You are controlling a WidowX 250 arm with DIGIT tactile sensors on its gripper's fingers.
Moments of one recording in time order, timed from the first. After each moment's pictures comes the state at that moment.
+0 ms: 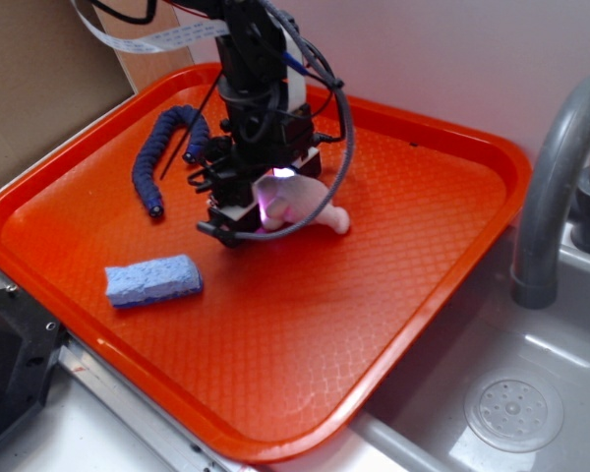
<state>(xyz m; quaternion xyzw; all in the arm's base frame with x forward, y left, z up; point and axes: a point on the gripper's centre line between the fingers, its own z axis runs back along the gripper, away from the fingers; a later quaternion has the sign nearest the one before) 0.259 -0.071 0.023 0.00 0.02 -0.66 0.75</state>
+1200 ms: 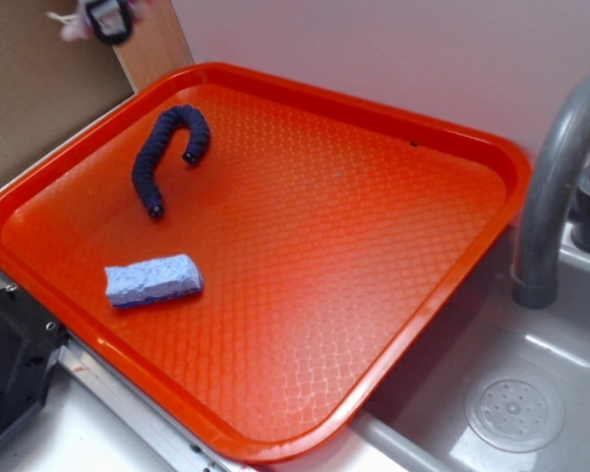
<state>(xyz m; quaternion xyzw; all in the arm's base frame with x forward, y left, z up) 0.239 0.056 0.178 -0.01 -0.03 -0.16 0.99</state>
